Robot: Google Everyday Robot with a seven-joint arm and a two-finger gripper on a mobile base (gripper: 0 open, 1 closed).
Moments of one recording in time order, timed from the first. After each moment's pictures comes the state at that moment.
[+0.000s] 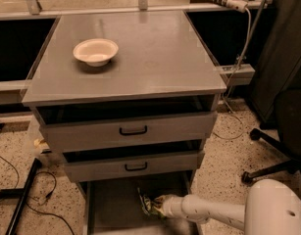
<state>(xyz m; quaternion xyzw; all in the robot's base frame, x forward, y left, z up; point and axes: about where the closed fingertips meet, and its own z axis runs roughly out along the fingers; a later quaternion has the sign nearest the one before) 0.542 -0.042 0.170 -0.56 0.74 0.13 0.36</state>
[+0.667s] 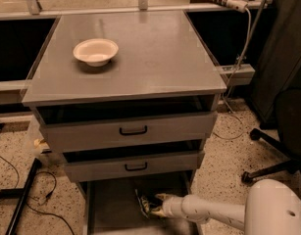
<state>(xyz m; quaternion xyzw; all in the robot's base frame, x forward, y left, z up) 0.542 -0.042 0.170 -0.56 0.74 0.13 0.36</state>
